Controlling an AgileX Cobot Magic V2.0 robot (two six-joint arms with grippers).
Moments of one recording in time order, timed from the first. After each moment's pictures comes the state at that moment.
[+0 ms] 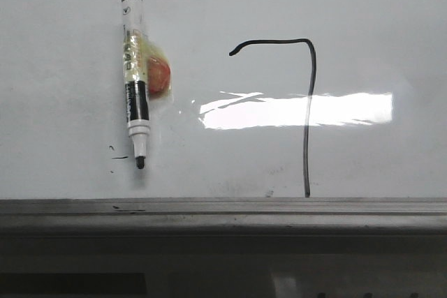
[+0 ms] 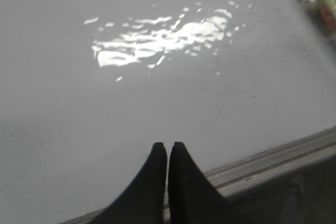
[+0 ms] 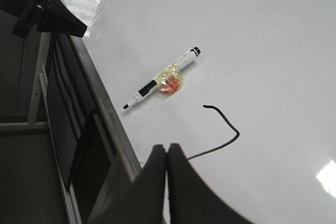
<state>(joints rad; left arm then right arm) -0.34 0.02 0.00 -0.13 0.25 0.18 0.97 0.14 -0.44 -0.11 0.52 -0.32</state>
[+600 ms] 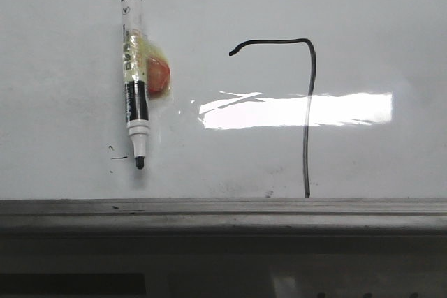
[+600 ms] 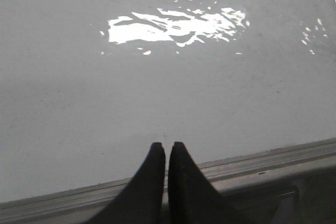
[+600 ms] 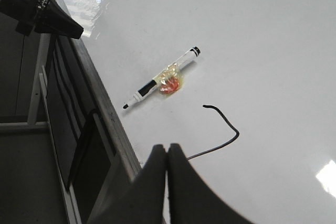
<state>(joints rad) -0.28 -0.01 0.00 -0.10 0.32 0.03 0.97 0.14 -0.44 -0.11 0.52 -0.32</state>
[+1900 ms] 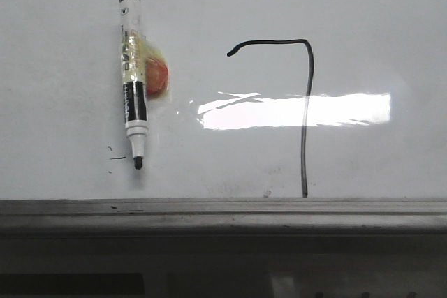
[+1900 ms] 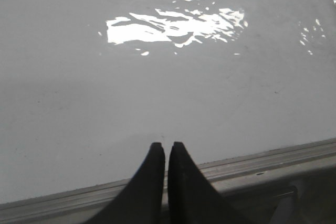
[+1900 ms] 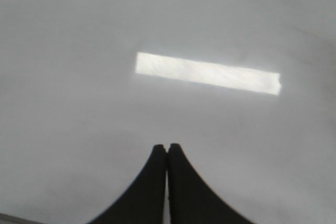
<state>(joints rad) -0.28 -0.01 0.00 -0.10 0.32 0.03 0.03 0.01 0.01 -0.08 0.18 -0.08</state>
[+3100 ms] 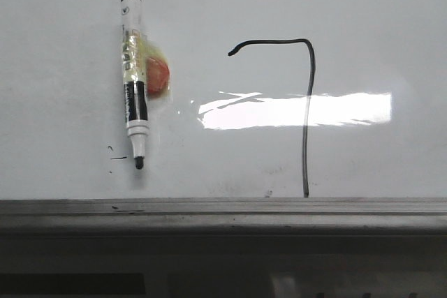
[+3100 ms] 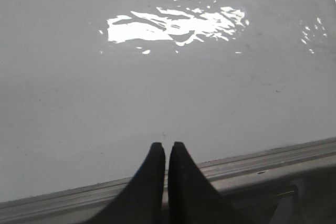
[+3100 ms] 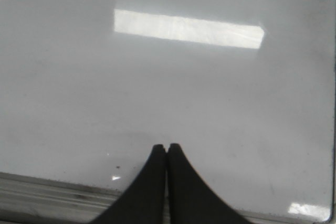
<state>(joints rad) -0.28 -0.01 0.00 -0.10 0.32 0.03 -0.01 -0.01 0.01 -0.08 0.33 -0.08</state>
